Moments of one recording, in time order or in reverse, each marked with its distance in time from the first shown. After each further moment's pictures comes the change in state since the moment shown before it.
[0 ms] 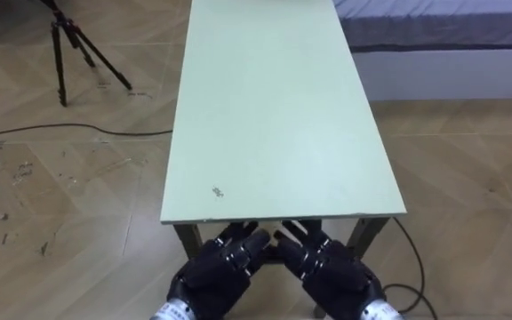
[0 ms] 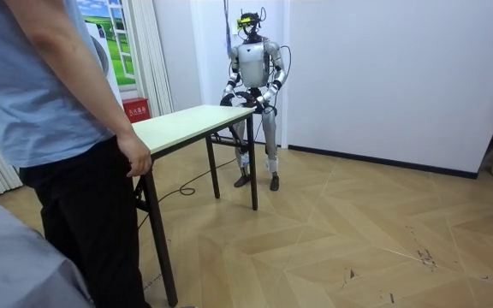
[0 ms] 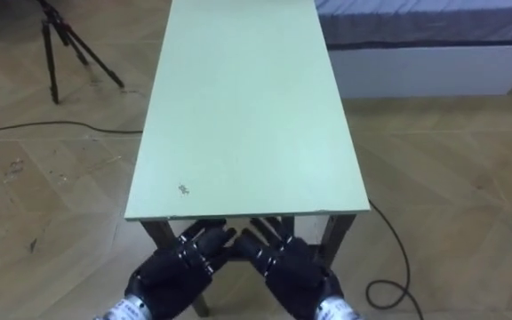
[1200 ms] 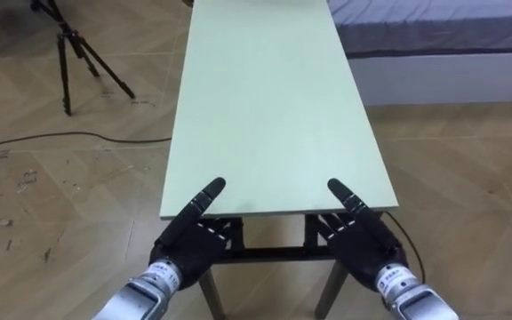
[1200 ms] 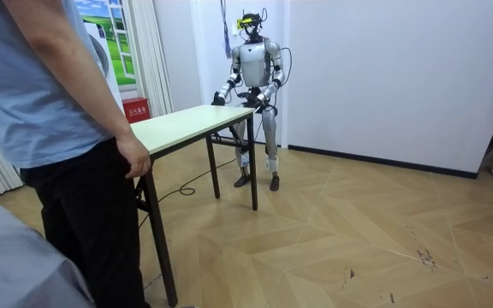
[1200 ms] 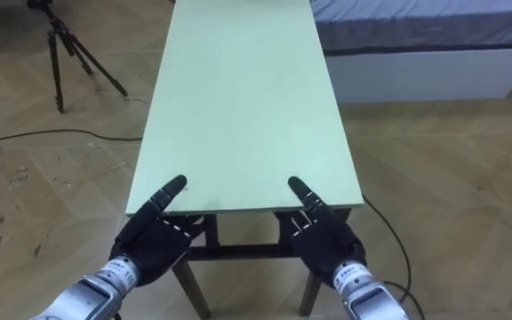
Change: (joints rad) left arm -0.092 -0.056 0.210 -0.009 -0.289 0.113 0.406; right arm -0.082 0.038 -0.178 0.000 0.434 0.075 -0.351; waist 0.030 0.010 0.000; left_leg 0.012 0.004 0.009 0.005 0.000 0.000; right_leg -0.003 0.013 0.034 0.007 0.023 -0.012
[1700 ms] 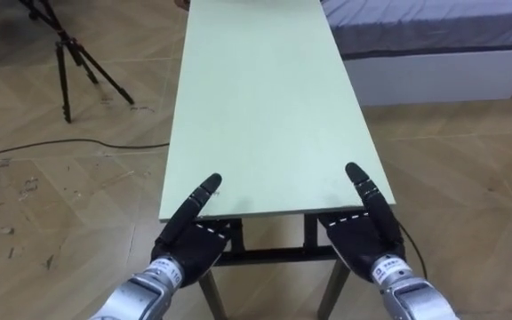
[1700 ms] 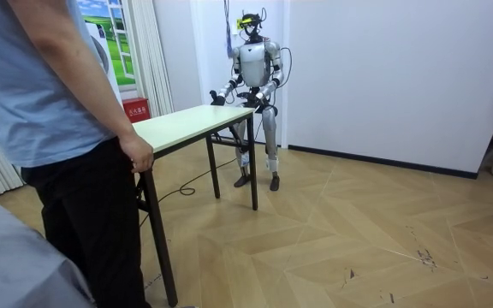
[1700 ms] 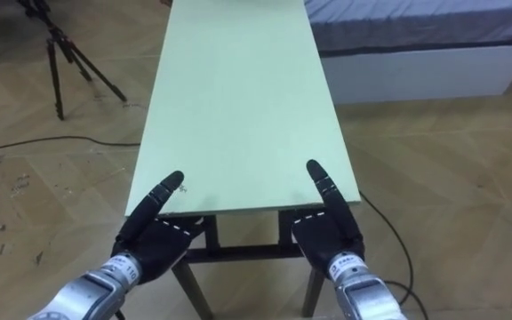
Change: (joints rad) left arm -0.005 -0.048 0.036 -0.027 -0.028 -0.004 0.110; right arm -0.002 0.062 -0.015 -0.062 0.155 -0.054 -0.146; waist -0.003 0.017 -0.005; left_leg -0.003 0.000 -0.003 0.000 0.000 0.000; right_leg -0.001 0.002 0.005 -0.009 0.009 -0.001
